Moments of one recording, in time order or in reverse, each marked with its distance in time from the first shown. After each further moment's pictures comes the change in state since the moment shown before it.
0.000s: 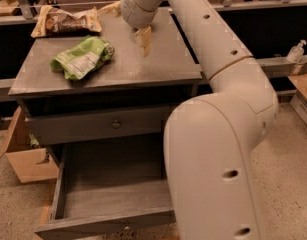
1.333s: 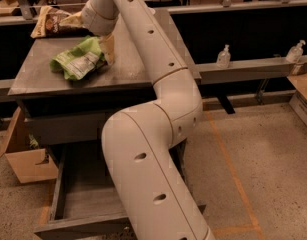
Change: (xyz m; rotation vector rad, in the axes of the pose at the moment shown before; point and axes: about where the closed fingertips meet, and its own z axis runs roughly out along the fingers) arm -0.046 -0.066 0.088 0.001 -0.134 -0.074
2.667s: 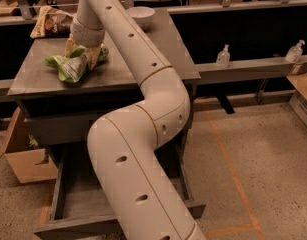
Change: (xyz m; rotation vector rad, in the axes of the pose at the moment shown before) arm -0.026 0.011 0.049 -0.166 -0.052 -0.145
